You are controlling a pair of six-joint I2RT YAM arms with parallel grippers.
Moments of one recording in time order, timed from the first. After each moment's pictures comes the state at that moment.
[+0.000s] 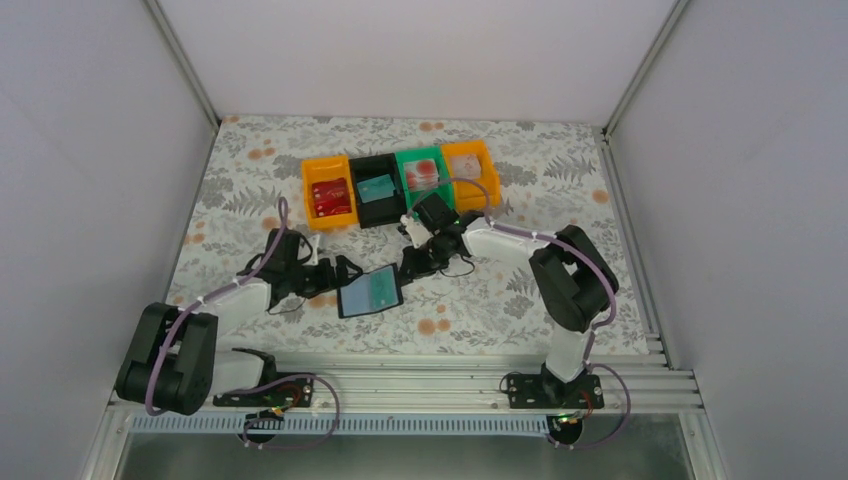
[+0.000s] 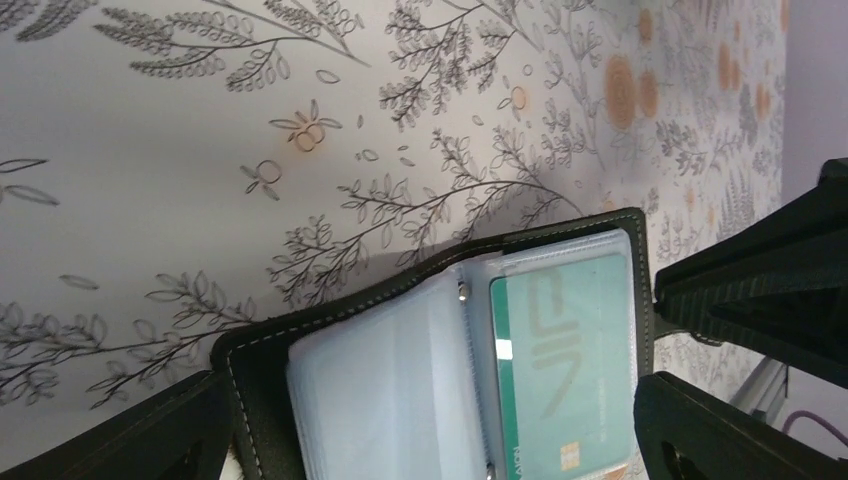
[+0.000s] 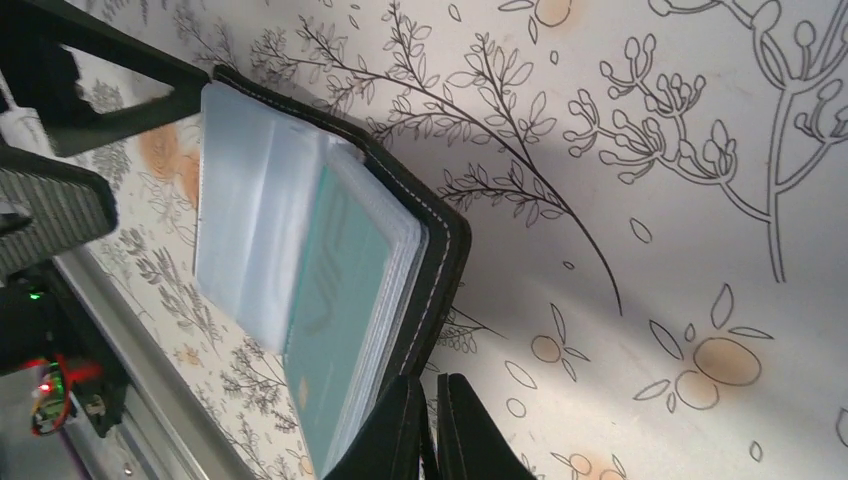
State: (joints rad) left arm -0.21 1.25 0.40 -0.09 0.59 -0.53; right arm 0.72 1.84 1.16 -0.51 -0.49 0.35
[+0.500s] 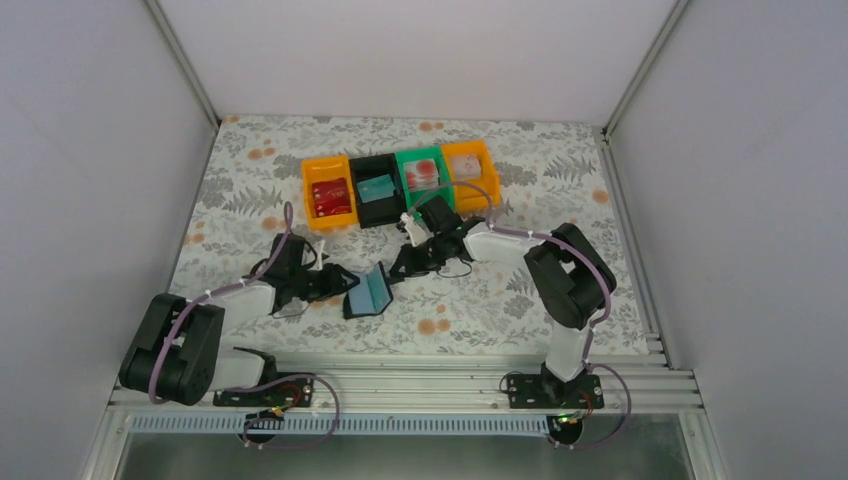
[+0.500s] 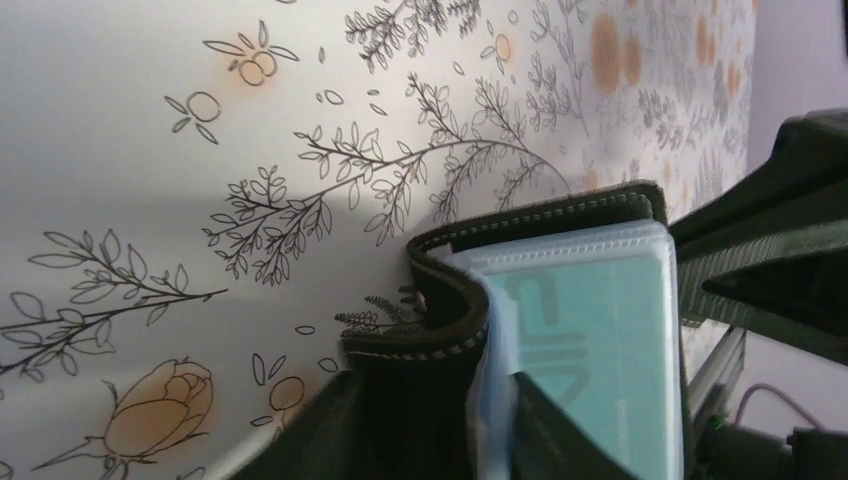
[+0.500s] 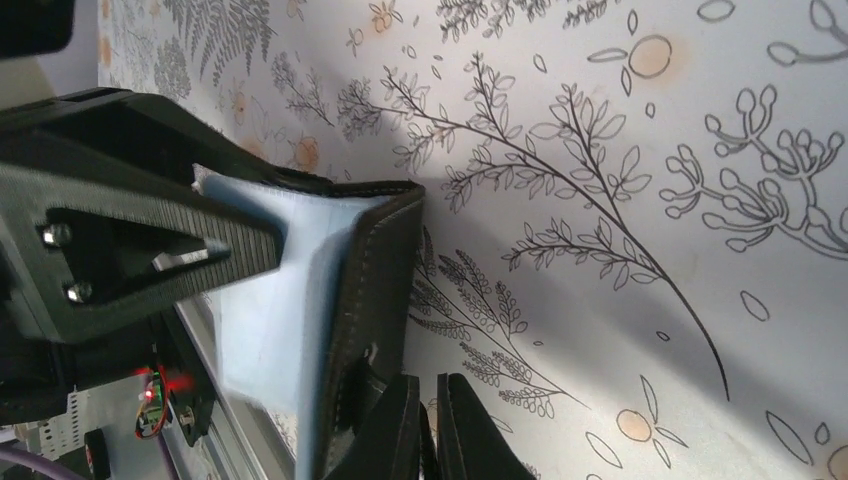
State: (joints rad) left arm -0.25 1.30 0.35 0.03 0.66 -0.61; right arm 0.71 1.85 1.10 -0.29 -0.64 0.44
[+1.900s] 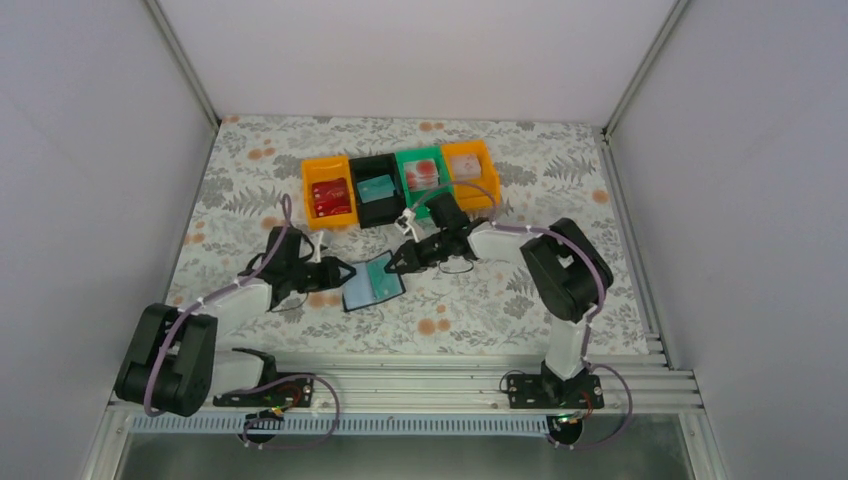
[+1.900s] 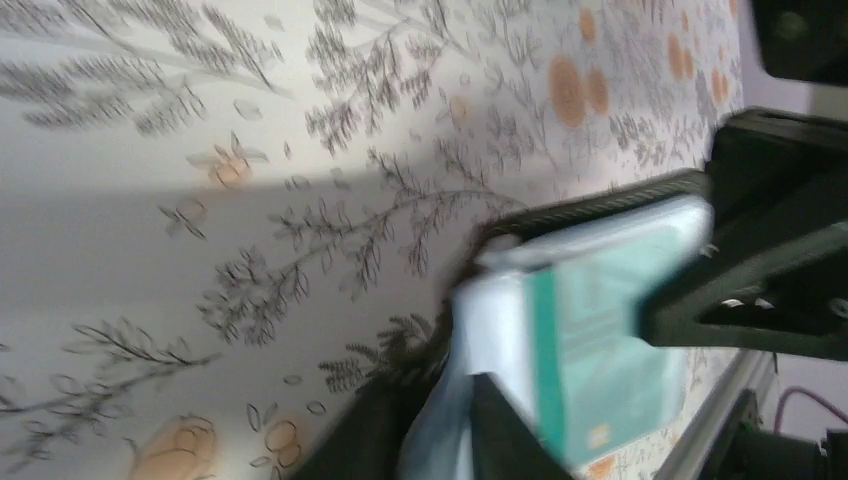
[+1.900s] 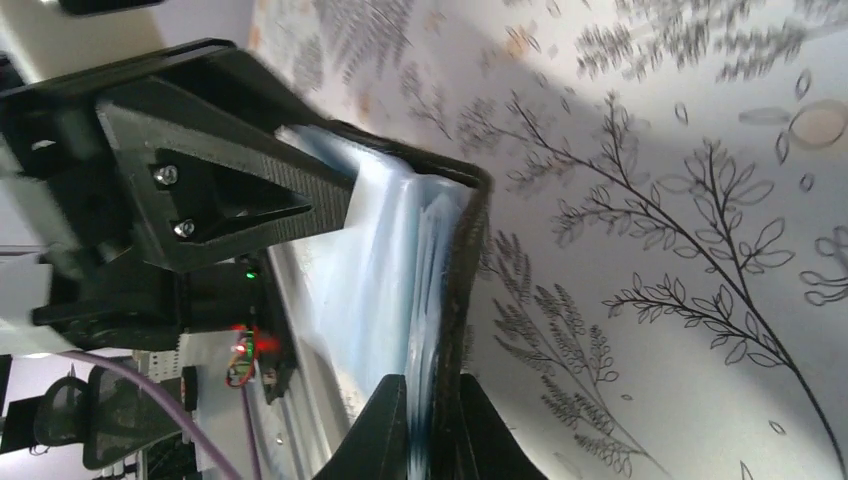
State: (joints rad) left arm -0.23 1.26 0.37 0.02 0.63 -0.54; right arm 0.66 1.93 1.06 -0.10 -0.90 0.41
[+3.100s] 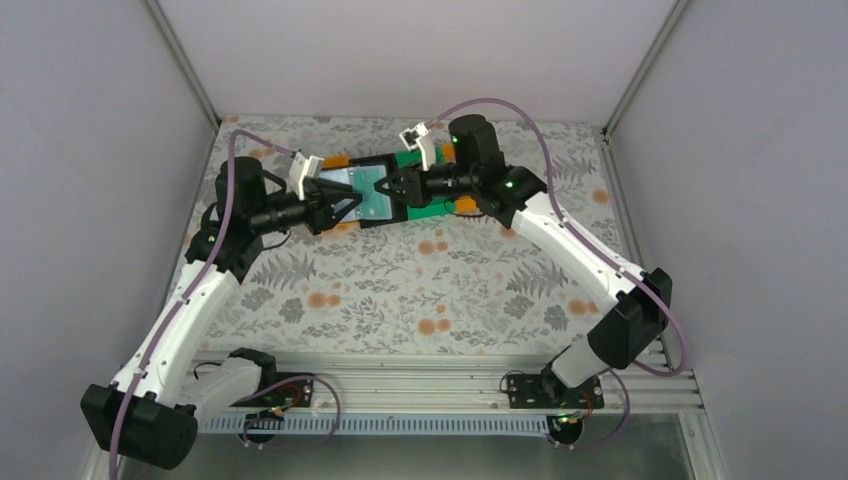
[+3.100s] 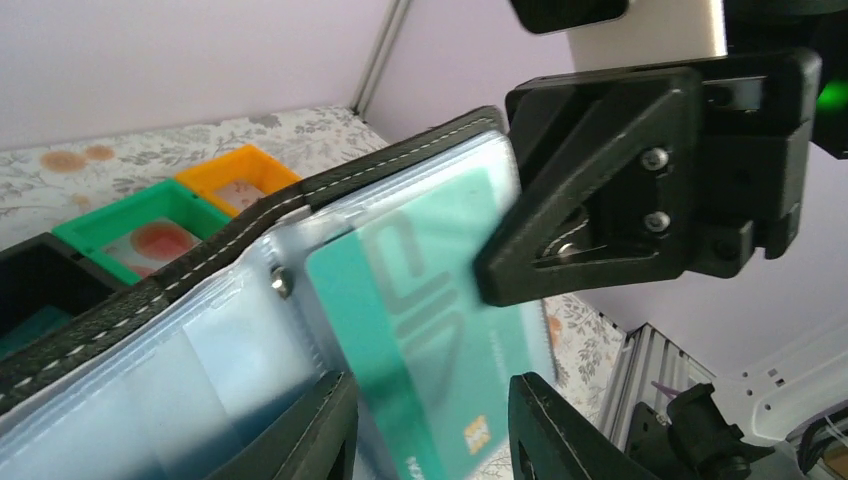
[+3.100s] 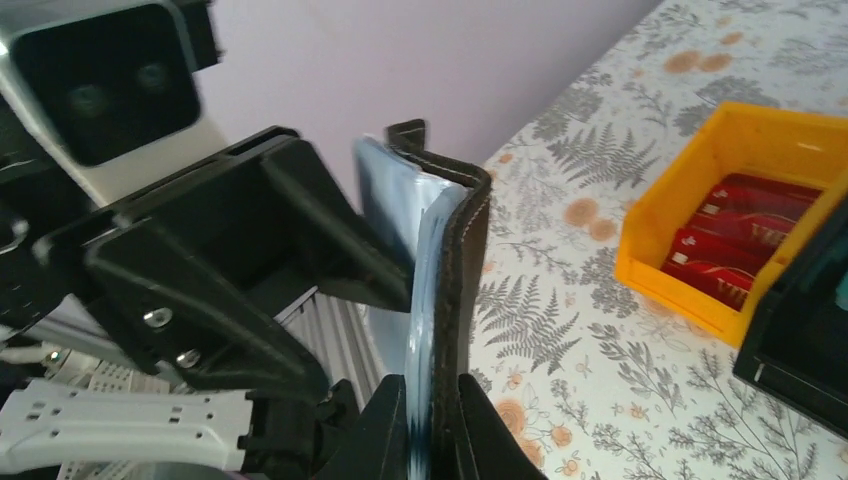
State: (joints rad) left arm -0.25 1.00 0.99 -0.29 0.81 -0.23; right arm 0.68 1.56 1.53 -0.42 -0.67 0.37
